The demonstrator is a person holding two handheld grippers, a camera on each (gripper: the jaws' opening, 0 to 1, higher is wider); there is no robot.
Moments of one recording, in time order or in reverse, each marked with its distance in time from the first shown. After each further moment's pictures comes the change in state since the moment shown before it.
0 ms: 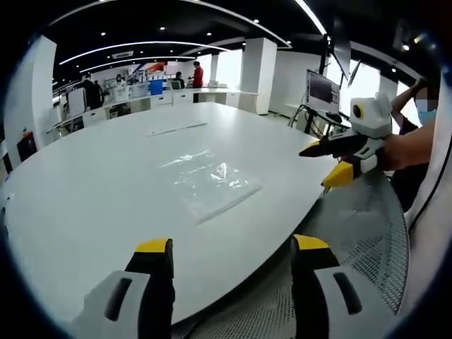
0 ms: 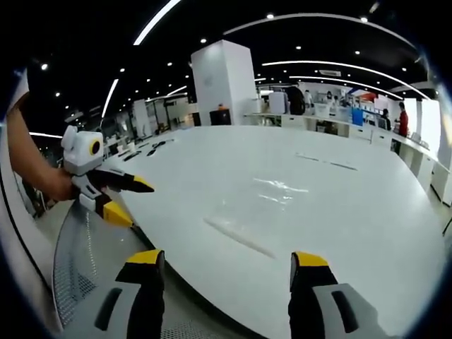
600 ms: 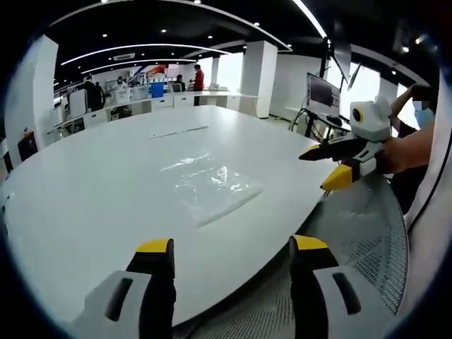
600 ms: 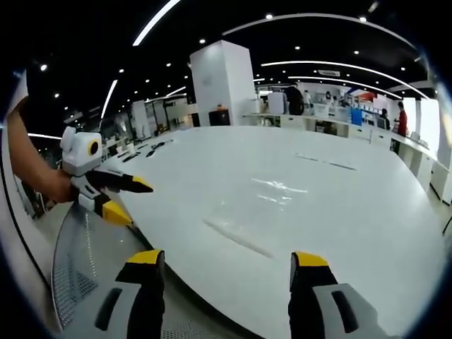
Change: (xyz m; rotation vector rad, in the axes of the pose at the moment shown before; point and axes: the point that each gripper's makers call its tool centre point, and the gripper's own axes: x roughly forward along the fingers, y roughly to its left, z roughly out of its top) left arm -0.002 0.002 0.005 -0.007 -0.022 0.004; right arm 0.000 -0.001 0.002 0.004 -0.005 -0.006
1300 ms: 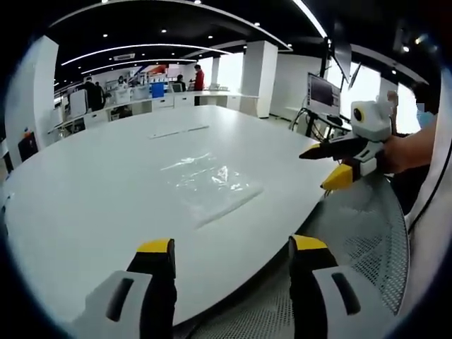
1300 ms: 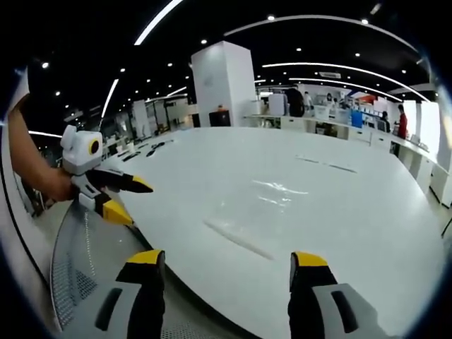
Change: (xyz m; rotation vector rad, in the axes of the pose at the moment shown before) left arm 0.000 -0.007 0.001 0.005 0.009 -0.003; right arm -0.001 0.000 0.001 -0.008 -0.013 -0.004
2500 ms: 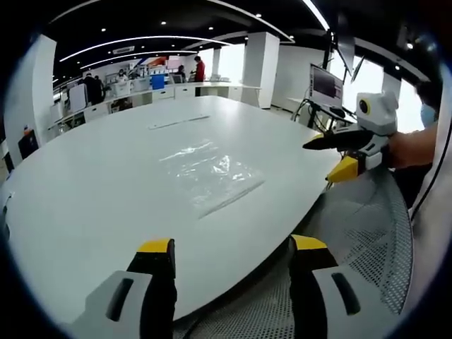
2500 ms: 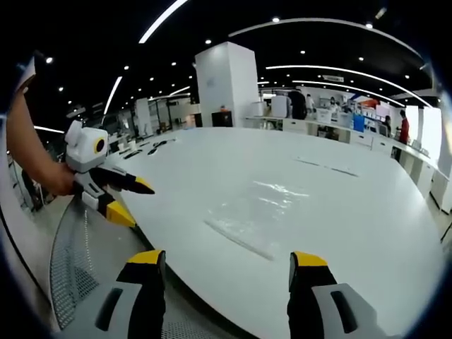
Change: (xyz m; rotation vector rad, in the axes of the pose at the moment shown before) left arm 0.004 0.012 -0.013 -0.002 0.062 0.017; right arm 0.000 0.004 0.000 -0.028 0.003 0.005
